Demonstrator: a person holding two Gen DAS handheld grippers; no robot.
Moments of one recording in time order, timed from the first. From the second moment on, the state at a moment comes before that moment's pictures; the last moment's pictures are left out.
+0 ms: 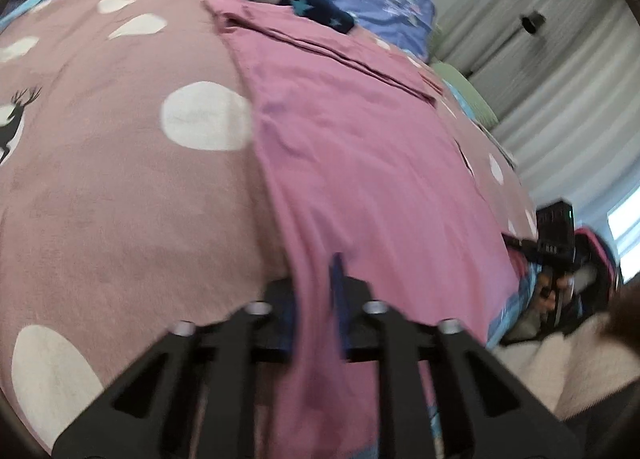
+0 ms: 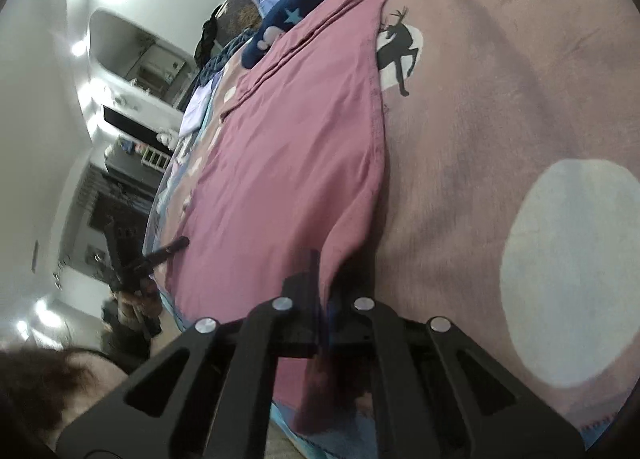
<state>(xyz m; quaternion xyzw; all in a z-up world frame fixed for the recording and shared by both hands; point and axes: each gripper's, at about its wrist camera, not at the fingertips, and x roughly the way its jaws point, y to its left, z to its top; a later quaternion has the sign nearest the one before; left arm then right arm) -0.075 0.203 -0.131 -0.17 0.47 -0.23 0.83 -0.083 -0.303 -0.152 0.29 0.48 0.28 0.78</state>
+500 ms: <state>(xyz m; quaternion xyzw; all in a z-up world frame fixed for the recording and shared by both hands) -0.103 0.204 -0.059 -0.20 0.37 -0.24 0.87 -0.098 -0.335 -0.078 0.35 0.35 0.35 0.80</state>
